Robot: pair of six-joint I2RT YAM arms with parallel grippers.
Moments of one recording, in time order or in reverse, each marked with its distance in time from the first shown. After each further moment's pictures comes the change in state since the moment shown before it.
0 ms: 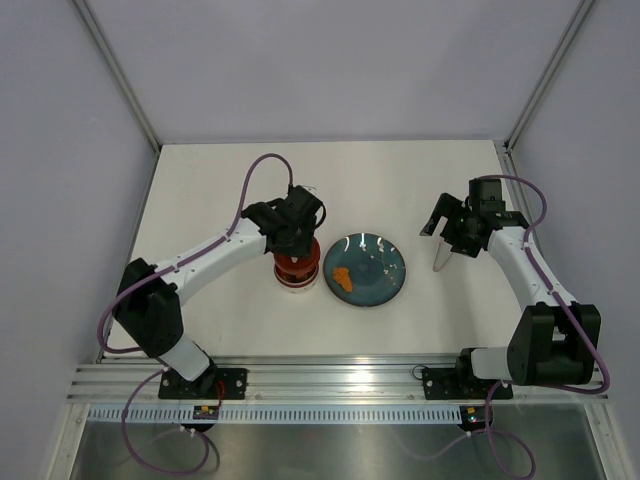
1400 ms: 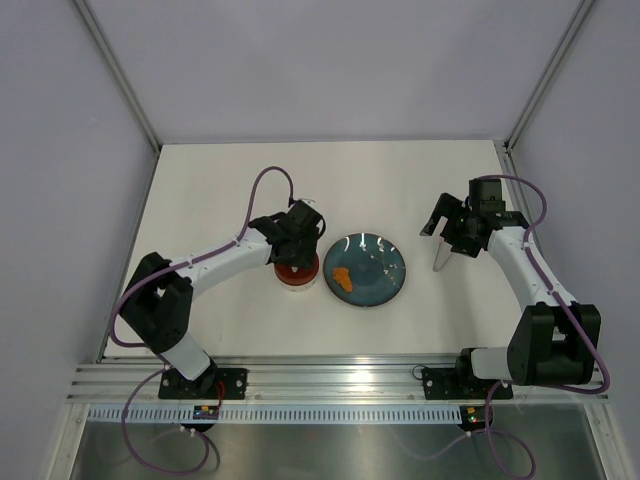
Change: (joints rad) left arm 0.010 0.034 -0.165 0.183 0.004 -0.018; right arm 0.000 0.000 0.000 0.000 0.000 0.000
